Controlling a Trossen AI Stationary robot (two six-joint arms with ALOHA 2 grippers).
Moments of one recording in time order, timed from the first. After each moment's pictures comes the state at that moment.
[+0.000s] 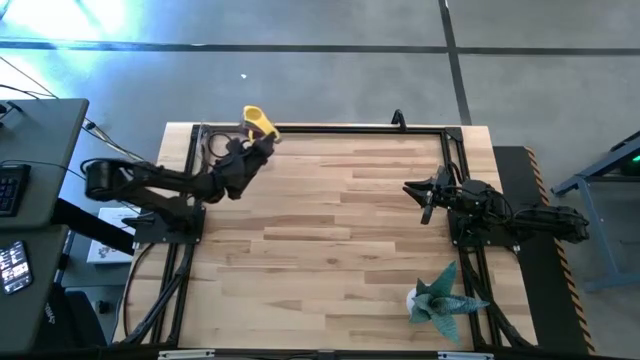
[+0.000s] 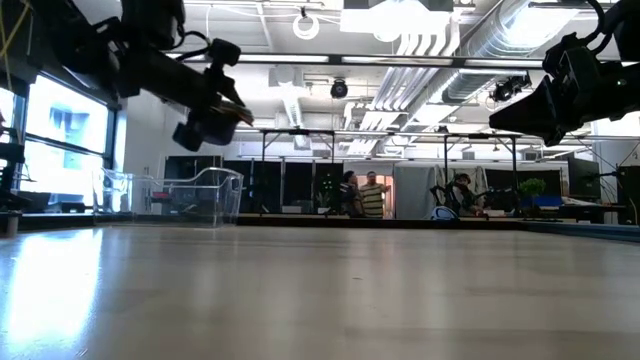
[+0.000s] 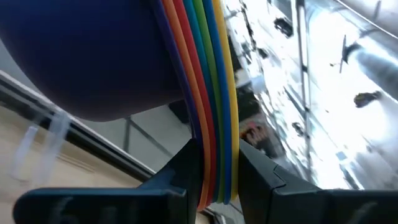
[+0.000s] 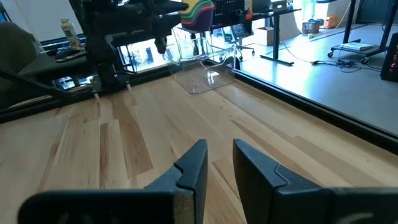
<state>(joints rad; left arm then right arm) 0.27 1.32 0.40 0.93 -0.80 -1.11 -0.14 0.06 0.07 -0.15 0.23 0.18</state>
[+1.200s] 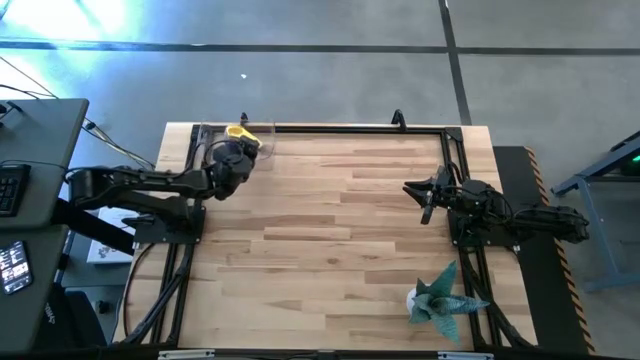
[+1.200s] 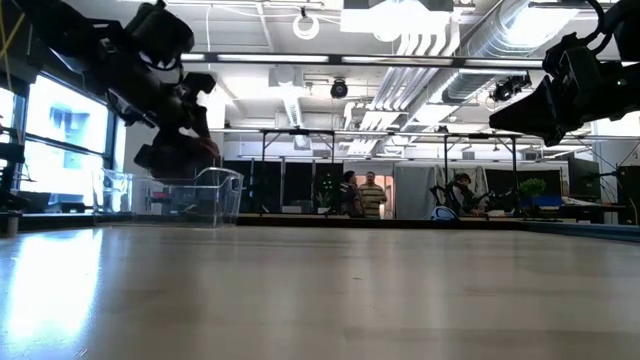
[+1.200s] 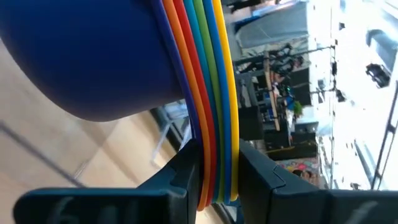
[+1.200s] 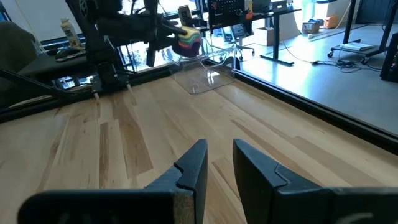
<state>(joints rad) 0.32 1.13 0.41 0.26 -0.87 -1.68 -0.14 0.06 0.07 -0.15 0.23 0.18</state>
